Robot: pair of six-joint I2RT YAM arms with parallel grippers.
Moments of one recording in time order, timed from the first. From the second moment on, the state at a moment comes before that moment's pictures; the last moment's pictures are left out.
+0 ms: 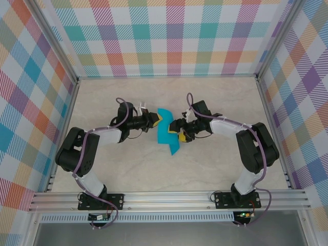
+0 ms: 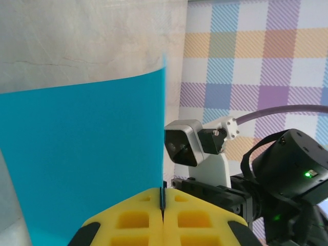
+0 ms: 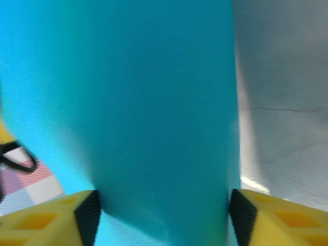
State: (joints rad) left arm -0.38 1.70 0.81 0.47 0.77 -1.19; right arm 0.47 1.72 1.01 -0.31 -0.78 0.80
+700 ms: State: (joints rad) left arm -0.55 1.86 0.92 0.38 0.64 -1.14; right arm 0.35 1.51 0.89 -0.38 -0.61 0.73
